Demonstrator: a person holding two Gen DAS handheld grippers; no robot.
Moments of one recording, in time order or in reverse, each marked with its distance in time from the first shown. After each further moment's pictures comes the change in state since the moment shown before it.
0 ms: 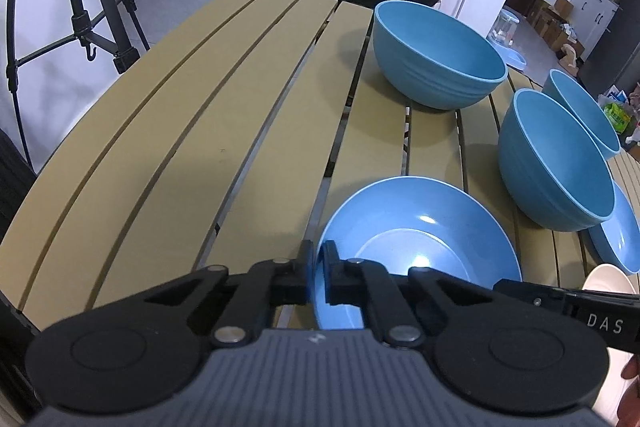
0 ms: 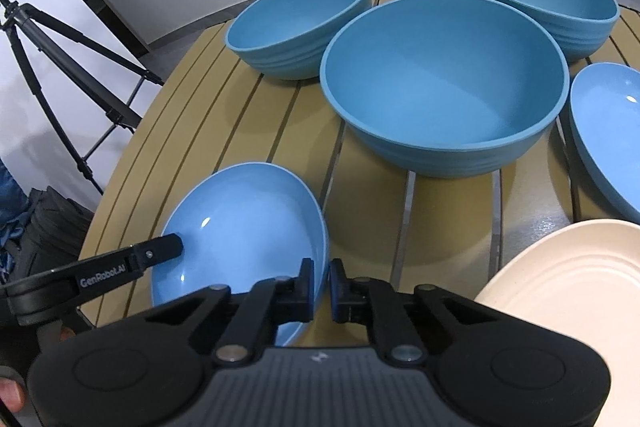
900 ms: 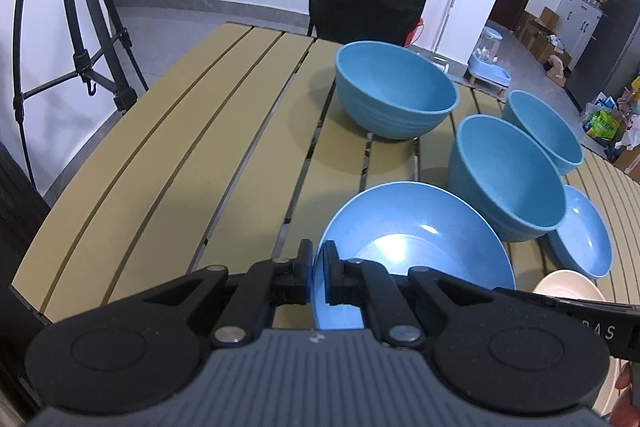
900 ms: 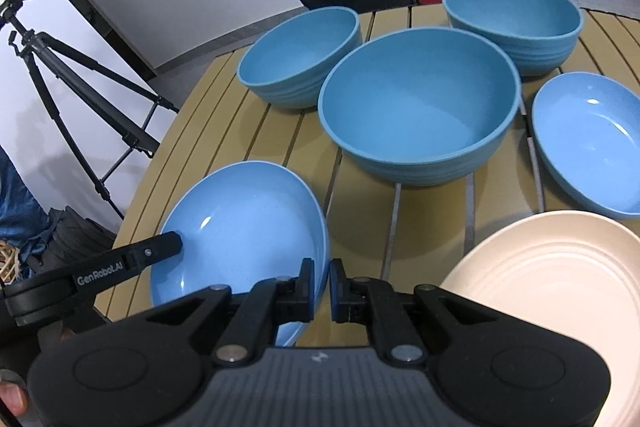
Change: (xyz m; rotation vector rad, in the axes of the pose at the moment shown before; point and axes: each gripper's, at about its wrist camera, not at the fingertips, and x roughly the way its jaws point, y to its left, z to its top) left arm -0.051 -0.030 0.002 0.032 -0.079 -0.015; right arm -0.044 -0.007 -0.007 0.032 -0.067 0.027
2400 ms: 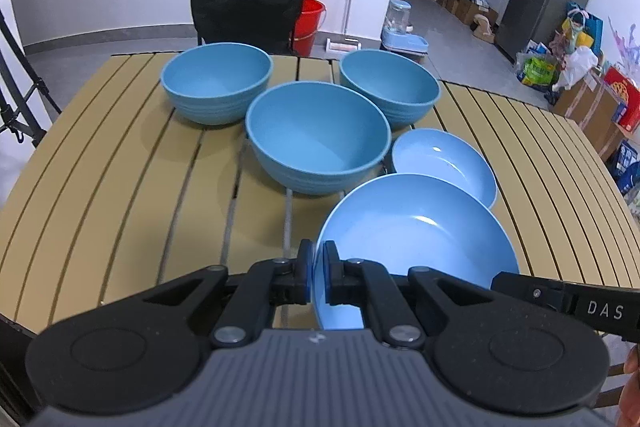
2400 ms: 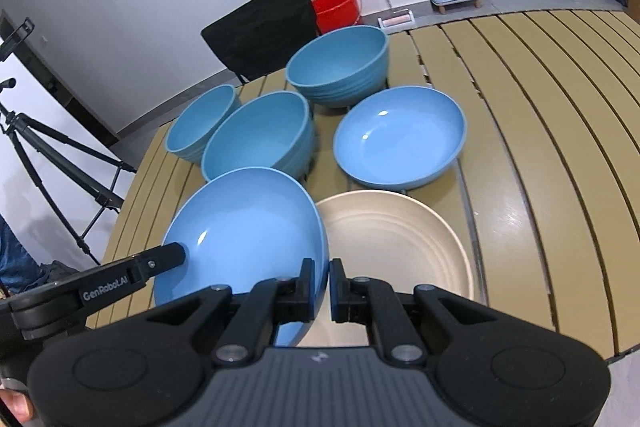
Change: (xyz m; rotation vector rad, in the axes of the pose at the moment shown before) left arm -0.038 -0.142 -0.044 0.204 0.011 -0.126; right arm -0.131 -0.109 -0.049 0.158 -0.138 -0.086
